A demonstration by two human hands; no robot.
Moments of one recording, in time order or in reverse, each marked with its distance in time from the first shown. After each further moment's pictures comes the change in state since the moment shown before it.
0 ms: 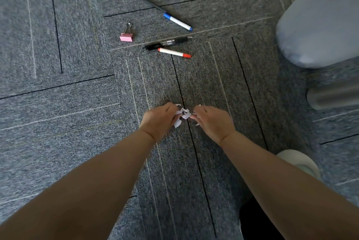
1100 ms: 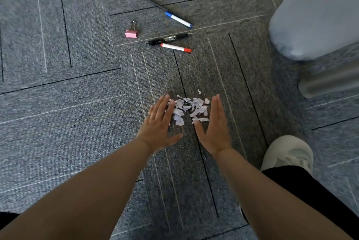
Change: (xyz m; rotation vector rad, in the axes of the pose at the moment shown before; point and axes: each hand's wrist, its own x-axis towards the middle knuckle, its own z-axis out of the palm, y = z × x) left_hand -0.060 0.011 -0.002 -0.027 -0.297 -0.105; right_hand -0.052 -0.051 0.006 0.381 0.070 0.532
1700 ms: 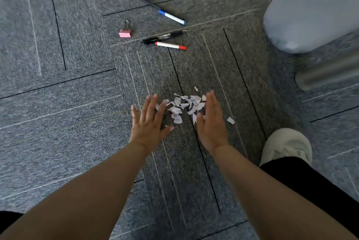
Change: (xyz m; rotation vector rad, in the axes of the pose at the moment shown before) left_hand -0.008 -0.006 0.004 0.164 0.052 -0.167; right_hand 0.001 -0.009 0.001 0.060 0.056 -0.003
